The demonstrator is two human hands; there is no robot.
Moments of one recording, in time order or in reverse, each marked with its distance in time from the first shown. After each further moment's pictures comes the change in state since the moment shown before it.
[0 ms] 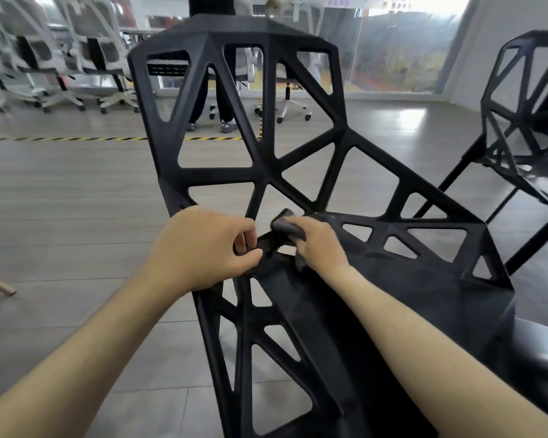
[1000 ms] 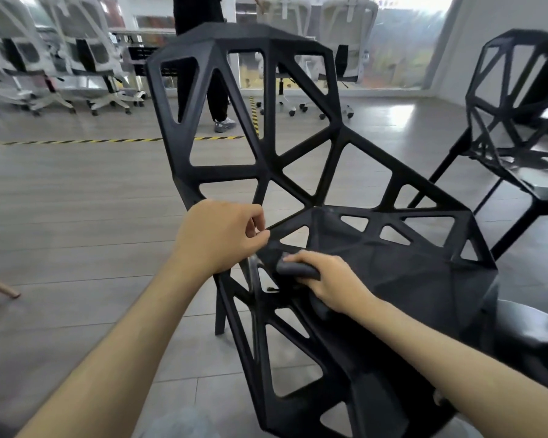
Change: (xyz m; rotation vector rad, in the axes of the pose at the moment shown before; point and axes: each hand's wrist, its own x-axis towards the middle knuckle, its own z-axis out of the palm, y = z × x) left_hand 0.001 0.002 -0.001 -0.050 0.036 -0.054; right_hand -0.100 -0.034 -0.036 0.100 -0.253 -0.061
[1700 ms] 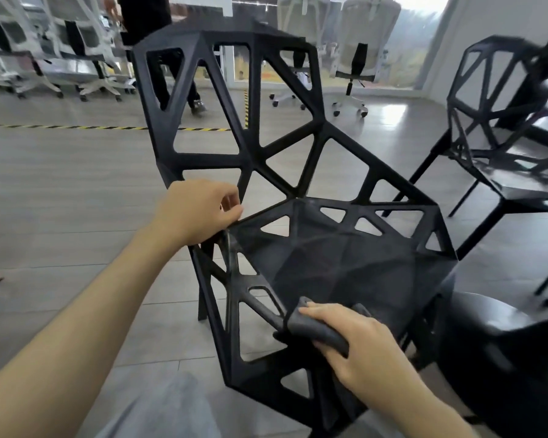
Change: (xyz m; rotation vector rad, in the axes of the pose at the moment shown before) left_hand 0.008 -0.001 -0.009 -0.025 -0.075 -0.057; right_hand -0.159 -0.046 -0.034 -0.067 0.043 0.031
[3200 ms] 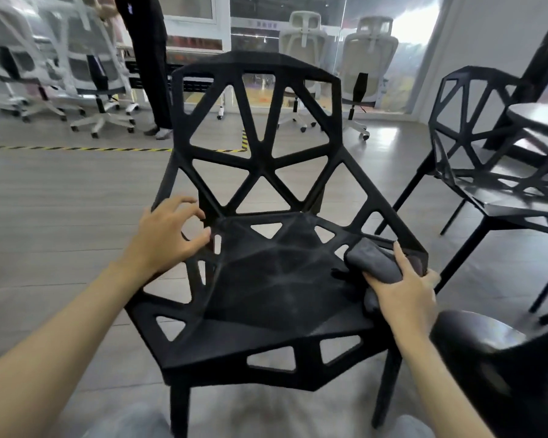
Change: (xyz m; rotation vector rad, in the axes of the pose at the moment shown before) left_hand -0.019 -0.047 0.046 -0.184 0.187 -0.021; right_hand 0.057 0.092 -0.053 0.002 0.604 0.697
